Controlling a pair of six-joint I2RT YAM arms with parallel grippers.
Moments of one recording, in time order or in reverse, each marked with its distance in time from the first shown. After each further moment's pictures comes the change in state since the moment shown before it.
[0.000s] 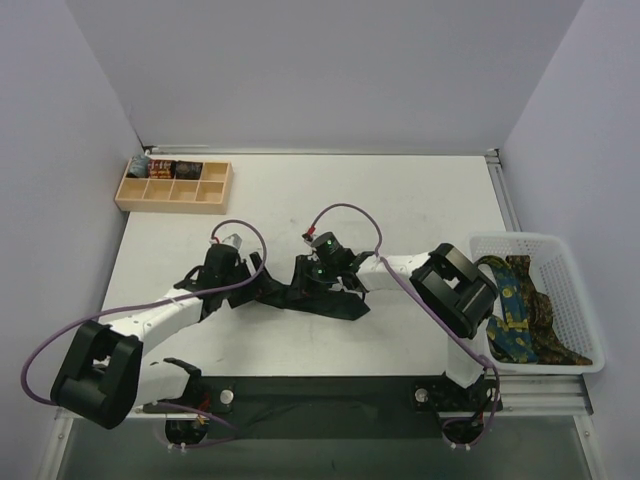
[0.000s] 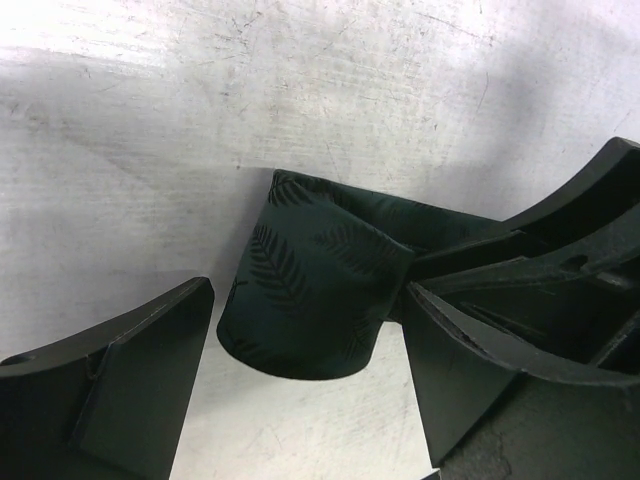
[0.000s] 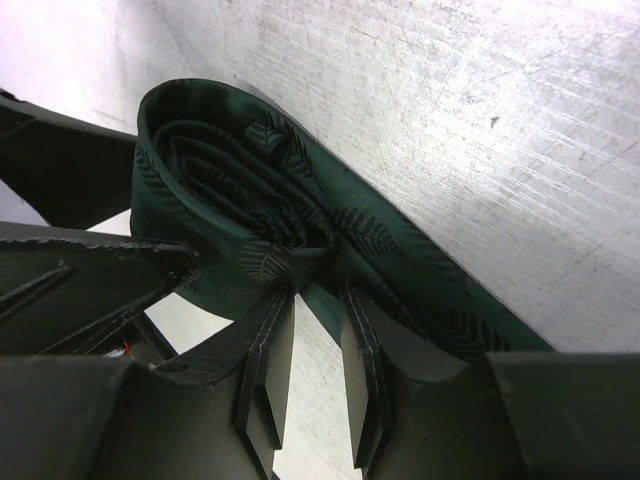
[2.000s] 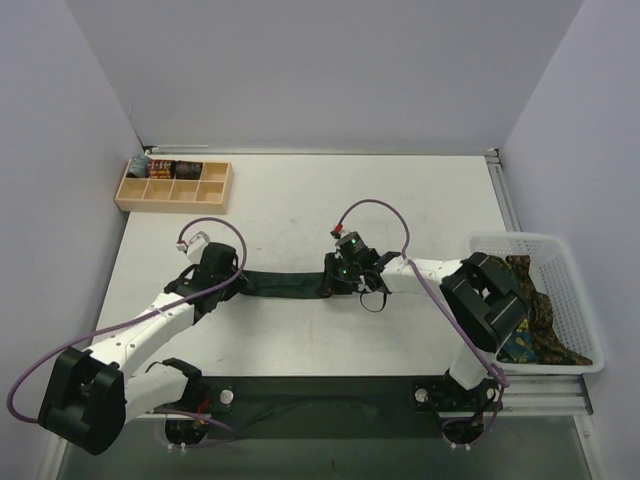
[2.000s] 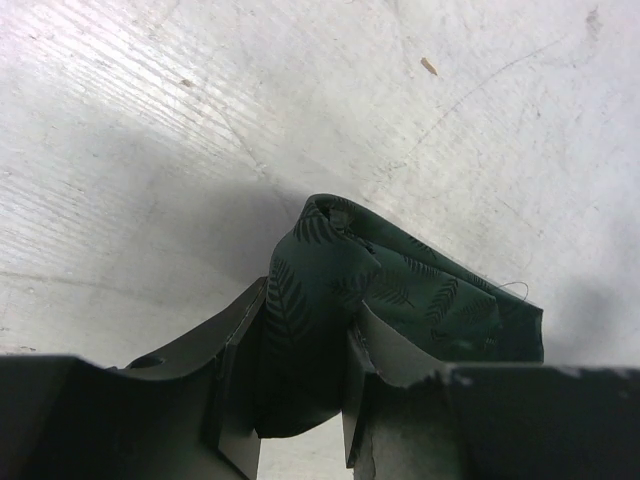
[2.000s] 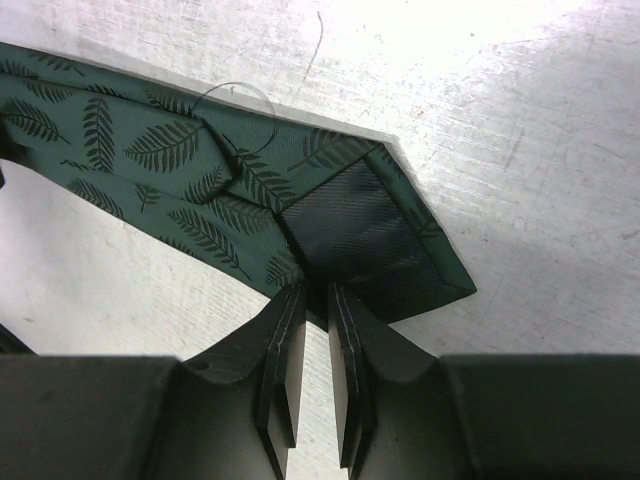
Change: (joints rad) left arm -0.035 -0.126 0.063 -0.224 -0.434 -0.241; right arm -0.090 -0.173 -0.140 -0.132 0.193 -0.147
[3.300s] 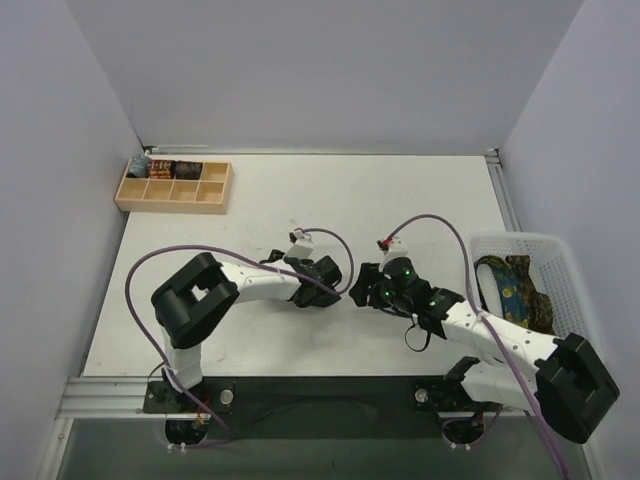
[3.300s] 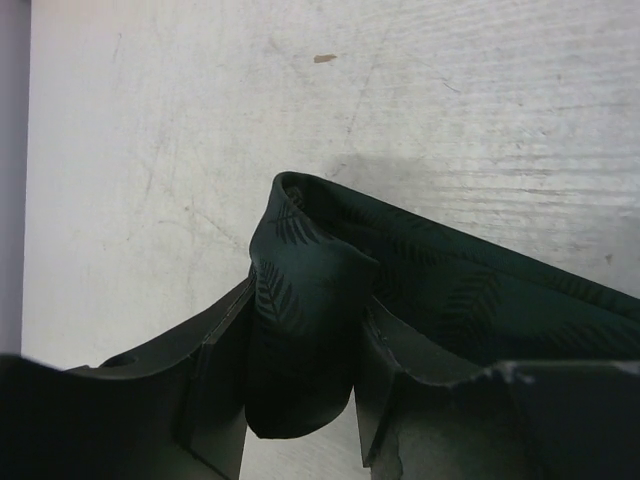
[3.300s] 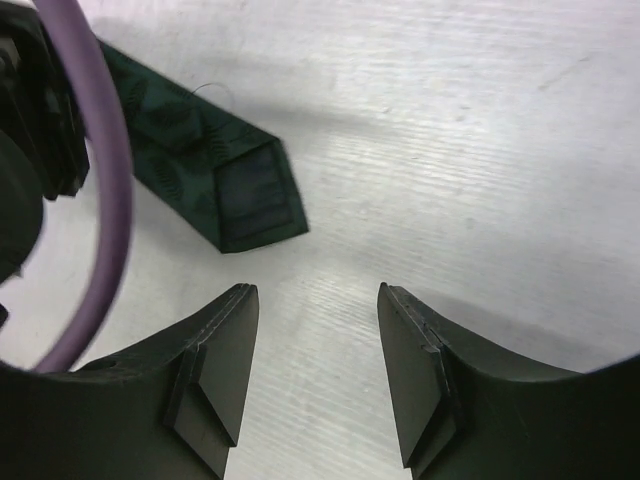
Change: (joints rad) left arm -0.503 0.759 0.515 -0.315 -0.748 0.309; right arm -0.011 -0.594 -0.364 0.007 0.211 -0.061
